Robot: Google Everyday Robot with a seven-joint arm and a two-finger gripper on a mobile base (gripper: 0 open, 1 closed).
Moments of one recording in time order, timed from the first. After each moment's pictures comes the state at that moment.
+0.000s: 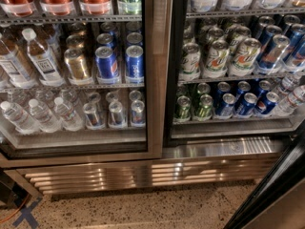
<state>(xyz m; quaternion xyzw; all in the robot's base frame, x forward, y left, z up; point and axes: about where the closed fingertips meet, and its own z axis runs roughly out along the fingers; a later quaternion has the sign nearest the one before) 0.279 -0.248 1.101 -0.05 0.70 -0.06 0.71</state>
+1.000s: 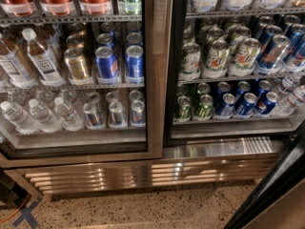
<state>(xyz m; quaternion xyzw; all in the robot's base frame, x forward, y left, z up) 0.279 -0.248 1.101 -0.05 0.70 -0.06 0.71</state>
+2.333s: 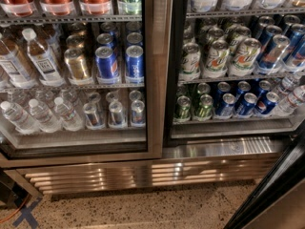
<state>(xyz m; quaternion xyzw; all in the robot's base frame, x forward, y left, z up) 0.279 -0.248 1.101 -0.05 0.70 -0.06 0.71</state>
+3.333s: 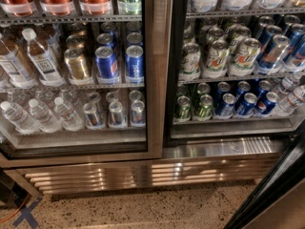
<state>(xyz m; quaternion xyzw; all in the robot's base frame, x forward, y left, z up) 0.279 -0.248 1.101 -0.05 0.70 -0.06 0.71</state>
